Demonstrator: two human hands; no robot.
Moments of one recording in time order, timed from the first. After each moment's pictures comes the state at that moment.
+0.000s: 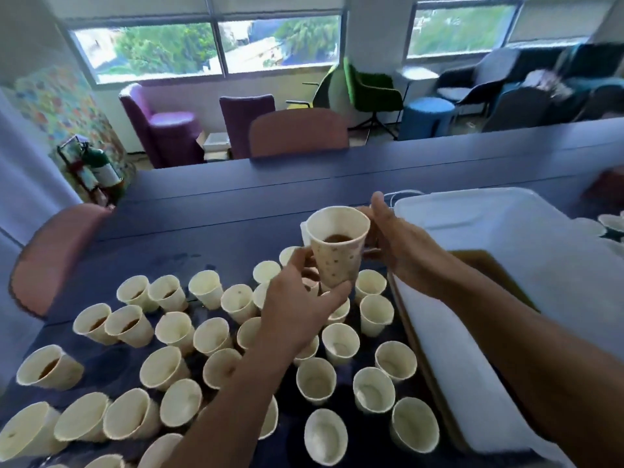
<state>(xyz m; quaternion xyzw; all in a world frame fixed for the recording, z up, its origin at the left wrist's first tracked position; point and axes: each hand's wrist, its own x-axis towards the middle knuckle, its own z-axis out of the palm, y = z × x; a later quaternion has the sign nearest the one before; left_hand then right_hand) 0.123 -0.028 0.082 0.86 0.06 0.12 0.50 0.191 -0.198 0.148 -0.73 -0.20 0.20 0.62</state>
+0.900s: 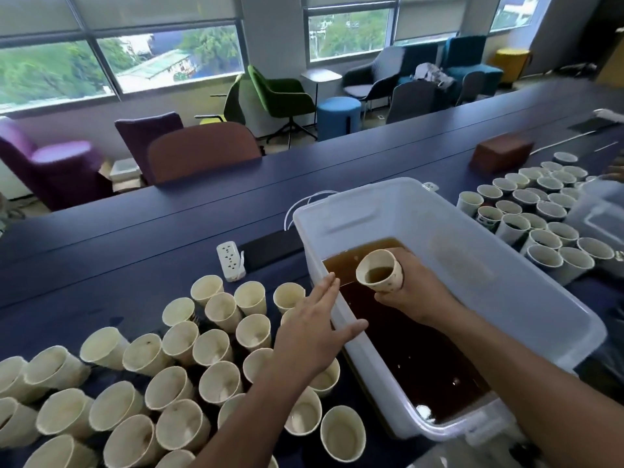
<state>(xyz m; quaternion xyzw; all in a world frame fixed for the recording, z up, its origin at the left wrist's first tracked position) 0.158 -0.180 0.054 0.94 -0.17 -0.09 0.29 0.184 -0.404 0.044 -0.91 -0.02 -0.07 0.40</state>
